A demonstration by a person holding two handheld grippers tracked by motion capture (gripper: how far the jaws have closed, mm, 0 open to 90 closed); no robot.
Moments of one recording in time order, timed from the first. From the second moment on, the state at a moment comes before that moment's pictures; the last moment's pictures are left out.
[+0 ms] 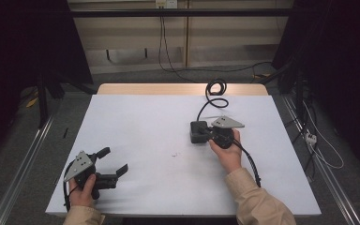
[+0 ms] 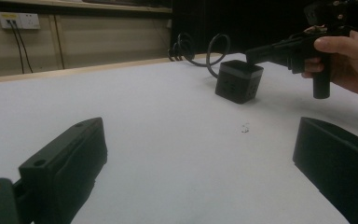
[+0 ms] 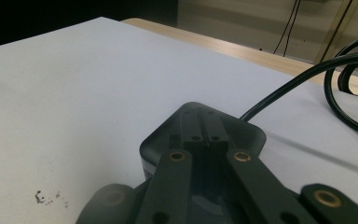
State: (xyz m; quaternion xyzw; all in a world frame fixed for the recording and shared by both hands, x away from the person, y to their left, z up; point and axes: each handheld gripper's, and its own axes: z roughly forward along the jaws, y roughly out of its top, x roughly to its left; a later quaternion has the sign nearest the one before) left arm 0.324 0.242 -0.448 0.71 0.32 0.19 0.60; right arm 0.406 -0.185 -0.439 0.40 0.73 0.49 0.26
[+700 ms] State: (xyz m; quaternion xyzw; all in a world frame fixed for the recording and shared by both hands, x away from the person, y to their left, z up) left arm 0.323 0.241 -0.448 0.71 0.32 0.19 0.61; right arm 0.405 -0.183 -0.443 0.39 0.73 0.49 0.27
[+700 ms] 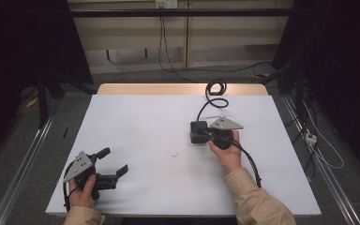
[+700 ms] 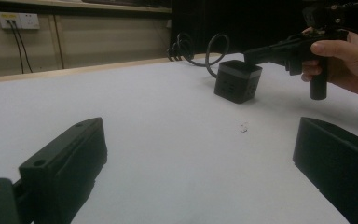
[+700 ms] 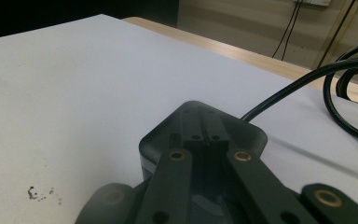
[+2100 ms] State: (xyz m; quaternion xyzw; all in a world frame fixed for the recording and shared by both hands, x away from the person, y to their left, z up) left arm 0.322 0.239 -0.448 0.71 0.32 0.19 0.61; right arm 0.404 -0.181 -0.444 0.39 0.74 0.48 0.28
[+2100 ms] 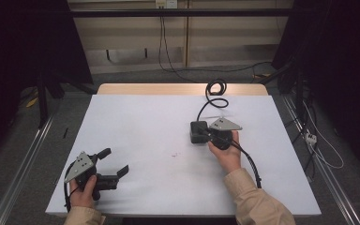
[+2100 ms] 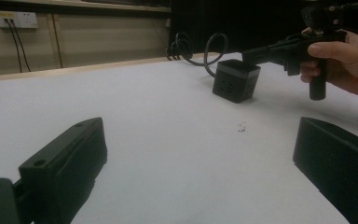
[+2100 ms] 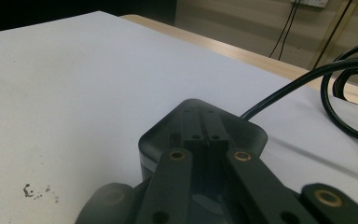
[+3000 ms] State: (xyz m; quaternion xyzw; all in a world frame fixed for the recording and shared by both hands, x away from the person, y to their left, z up) left arm 0.322 0.241 -0.447 0.71 0.32 0.19 0.61; right arm 0.403 -0.181 -0.444 0.39 0.74 0.48 0.28
